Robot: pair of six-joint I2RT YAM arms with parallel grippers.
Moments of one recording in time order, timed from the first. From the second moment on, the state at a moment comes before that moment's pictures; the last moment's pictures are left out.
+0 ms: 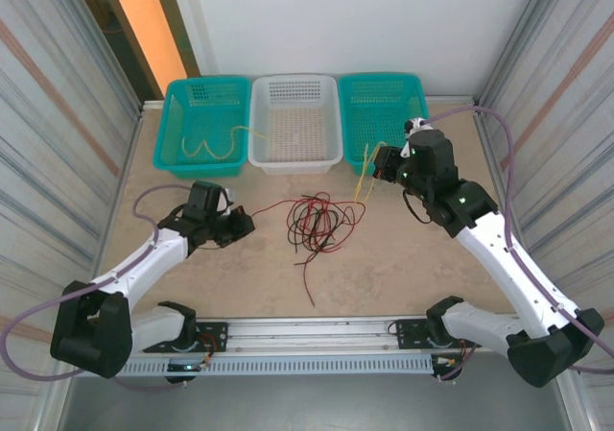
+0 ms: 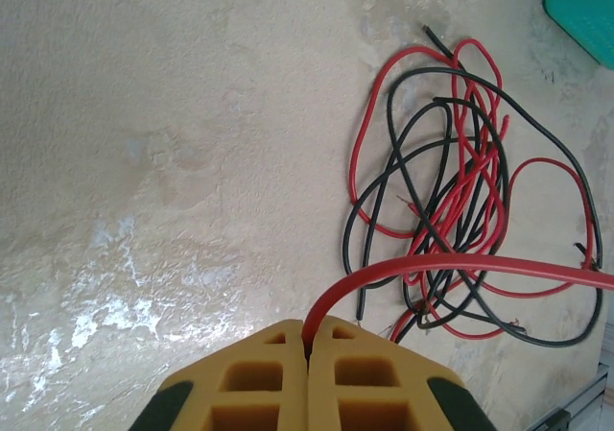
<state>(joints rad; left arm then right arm) -0.32 1.17 0.62 -0.38 0.39 -0.71 0.50 1.07 1.16 -0.56 0.08 0.63</state>
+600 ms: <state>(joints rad) -0.49 0.99 0.78 -0.34 0.44 -0.65 0.73 1.23 1.18 -0.53 0.10 0.62</state>
